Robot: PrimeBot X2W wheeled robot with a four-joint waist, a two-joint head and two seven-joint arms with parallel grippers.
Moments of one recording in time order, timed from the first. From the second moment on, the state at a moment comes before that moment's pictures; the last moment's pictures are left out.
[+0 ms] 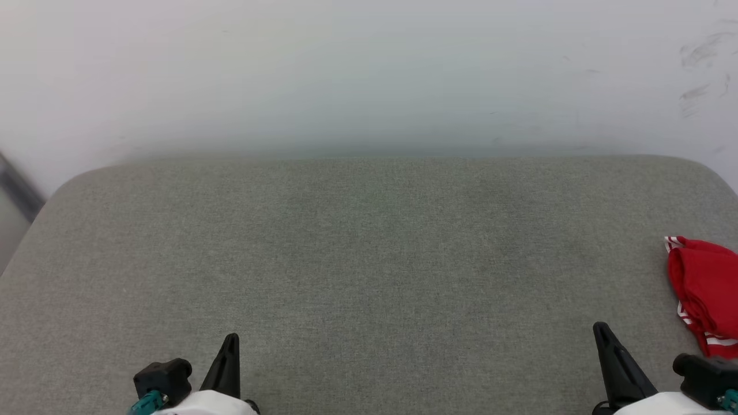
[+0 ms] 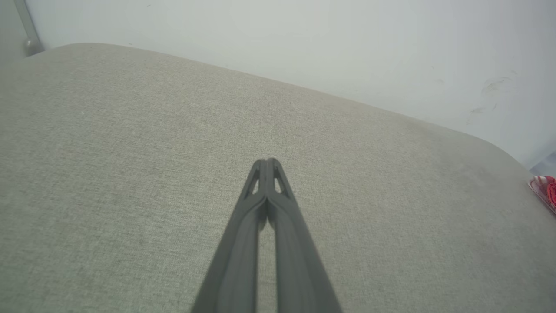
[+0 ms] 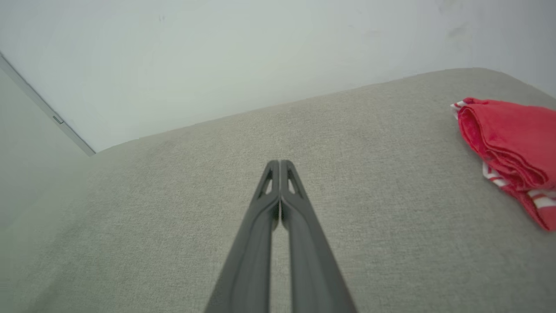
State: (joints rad) left arm 0.03 0.30 -0.36 0.19 -0.66 0.19 -0.21; right arm 0.18 -0.06 -0.03 -0.04 0.32 0.13 0.02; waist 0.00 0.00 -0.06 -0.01
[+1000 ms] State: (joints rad) left arm -0.02 0.21 -0.19 0.21 -1.02 0.07 -0.10; right arm 0.08 -0.07 -0.04 0.07 0.82 0.13 0.03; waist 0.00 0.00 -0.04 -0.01
